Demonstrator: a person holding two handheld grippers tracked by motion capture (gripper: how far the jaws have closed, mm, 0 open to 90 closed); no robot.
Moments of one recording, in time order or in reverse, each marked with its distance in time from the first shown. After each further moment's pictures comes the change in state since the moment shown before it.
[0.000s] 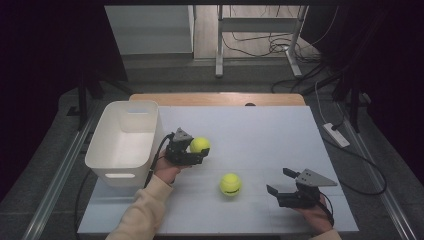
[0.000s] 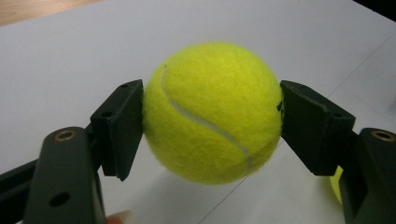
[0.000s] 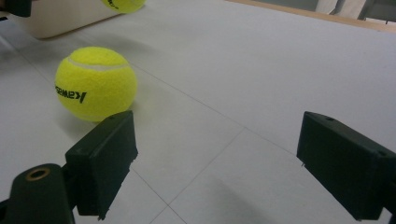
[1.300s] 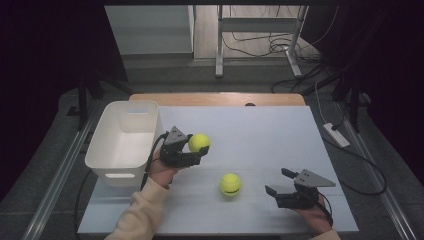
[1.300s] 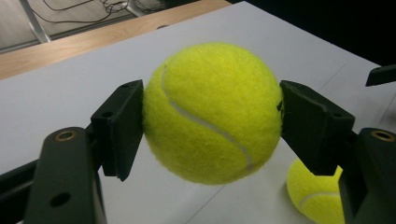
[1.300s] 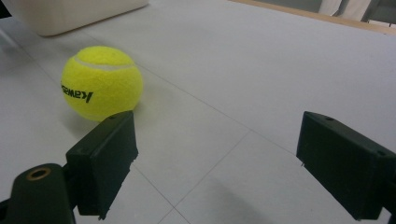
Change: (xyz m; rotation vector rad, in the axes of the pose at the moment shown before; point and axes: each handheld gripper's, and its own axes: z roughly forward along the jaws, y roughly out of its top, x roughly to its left) left arm -0.016 0.011 -0.039 -0.120 -0.024 0.038; right arm 0.004 0.001 0.001 0.003 0.008 -0.015
